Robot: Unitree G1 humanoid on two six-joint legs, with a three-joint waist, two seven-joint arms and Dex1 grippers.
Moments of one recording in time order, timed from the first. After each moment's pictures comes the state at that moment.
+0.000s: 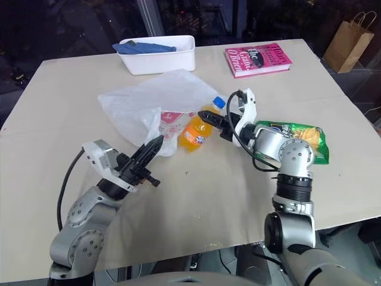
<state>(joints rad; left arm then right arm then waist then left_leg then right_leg) 0.12 0.30 0.11 -0.60 -0.61 0.29 -0.47 -0.73 0.00 -0.38 0.07 1.10 1.22 -0.07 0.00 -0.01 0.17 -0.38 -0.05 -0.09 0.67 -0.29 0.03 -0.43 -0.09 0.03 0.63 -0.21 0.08</state>
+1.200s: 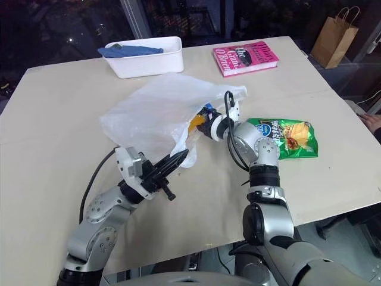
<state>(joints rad) 0.08 0.33 -0.04 -0.50 -0.52 0.22 -0.64 -0.85 0.13 -0.32 0.50 1.49 0.88 -0.44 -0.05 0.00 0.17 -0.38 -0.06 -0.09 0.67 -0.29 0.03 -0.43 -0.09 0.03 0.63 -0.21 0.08</state>
